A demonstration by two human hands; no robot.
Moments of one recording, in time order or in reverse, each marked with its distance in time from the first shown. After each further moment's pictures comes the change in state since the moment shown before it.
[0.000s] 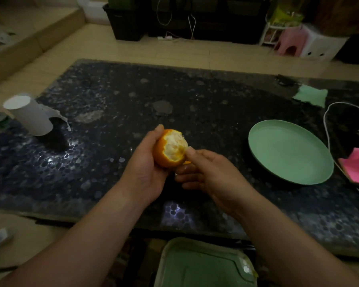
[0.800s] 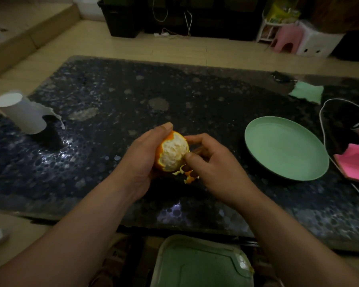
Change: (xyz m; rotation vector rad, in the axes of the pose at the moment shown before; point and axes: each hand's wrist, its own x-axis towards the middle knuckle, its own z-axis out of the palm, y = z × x) left_hand -0.006 0.009 0.005 0.352 -0.064 0.087; right_hand -0.010 -0.010 -0.011 -0.498 0.054 -0.289
